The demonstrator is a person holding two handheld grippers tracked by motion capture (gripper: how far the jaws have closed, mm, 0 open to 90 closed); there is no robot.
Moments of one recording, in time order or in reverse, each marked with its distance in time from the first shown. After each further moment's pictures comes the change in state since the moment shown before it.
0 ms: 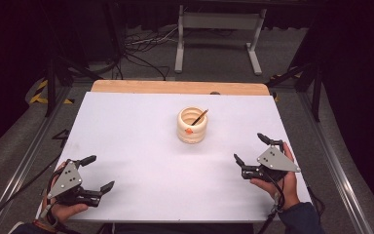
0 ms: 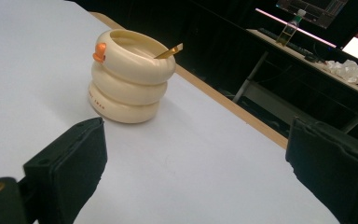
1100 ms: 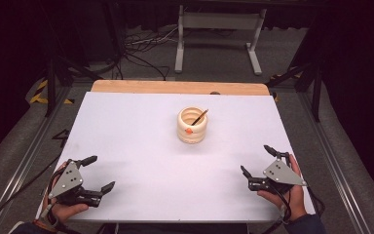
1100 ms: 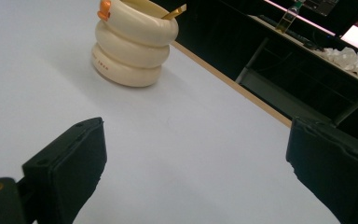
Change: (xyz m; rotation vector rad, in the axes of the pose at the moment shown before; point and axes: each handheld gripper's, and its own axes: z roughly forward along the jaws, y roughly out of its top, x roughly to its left) left arm 0.000 0.000 0.002 0.007 -0.009 0.011; right arm 0.006 -0.034 -0.022 0.041 -0.016 -0.017
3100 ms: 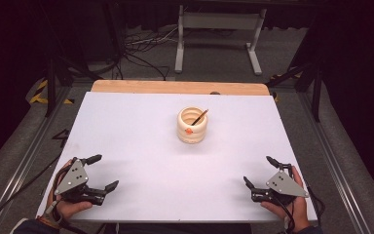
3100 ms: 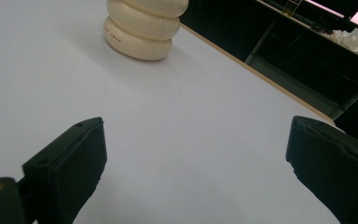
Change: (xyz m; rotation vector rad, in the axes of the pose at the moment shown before) left arm 0.001 0.002 0.011 0.021 -0.021 0.008; right arm 0.011 -0.023 -0.014 0.036 0.021 0.028
